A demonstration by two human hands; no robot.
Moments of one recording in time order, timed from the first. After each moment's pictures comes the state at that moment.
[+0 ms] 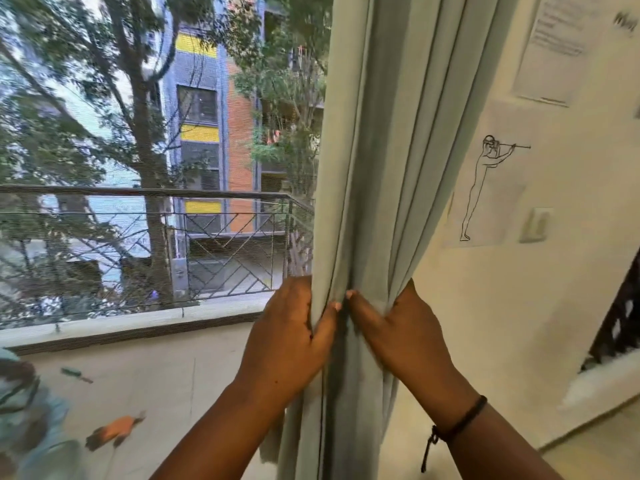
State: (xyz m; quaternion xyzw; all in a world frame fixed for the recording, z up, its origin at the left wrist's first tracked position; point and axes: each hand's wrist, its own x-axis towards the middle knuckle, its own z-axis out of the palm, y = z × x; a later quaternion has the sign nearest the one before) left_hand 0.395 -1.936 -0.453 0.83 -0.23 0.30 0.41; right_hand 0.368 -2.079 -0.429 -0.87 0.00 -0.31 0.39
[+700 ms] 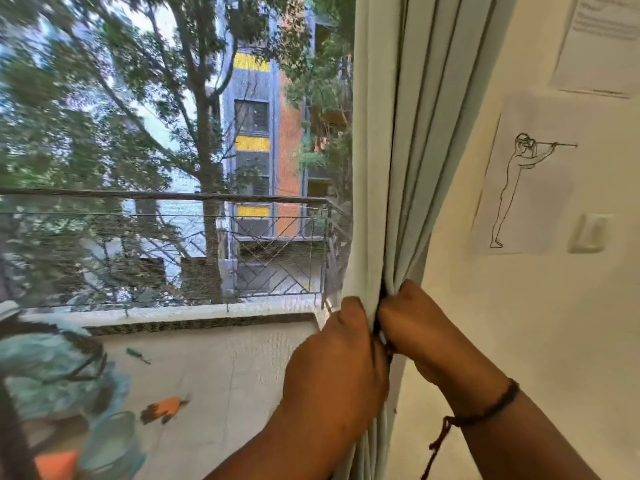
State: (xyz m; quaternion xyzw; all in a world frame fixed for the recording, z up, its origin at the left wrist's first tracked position) left_hand 0.327 -1.993 -0.441 0.90 -0.15 0.29 0.29; right_hand 0.364 -2.099 -0.405 -0.81 -0.06 -0.11 0.57
